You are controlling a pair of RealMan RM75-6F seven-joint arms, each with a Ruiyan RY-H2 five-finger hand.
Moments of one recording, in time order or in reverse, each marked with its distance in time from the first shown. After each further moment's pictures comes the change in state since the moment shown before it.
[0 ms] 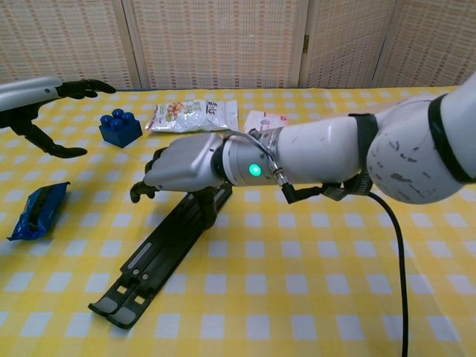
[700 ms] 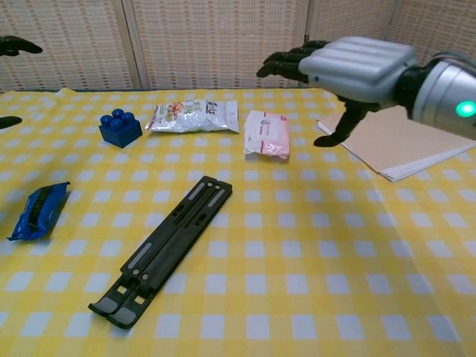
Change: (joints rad) left arm 0.152 0.084 -0.033 -0.080 -0.085 0.222 0.232; right arm -0.441 0.372 -0.082 -0.430 0.035 0.635 -0.153
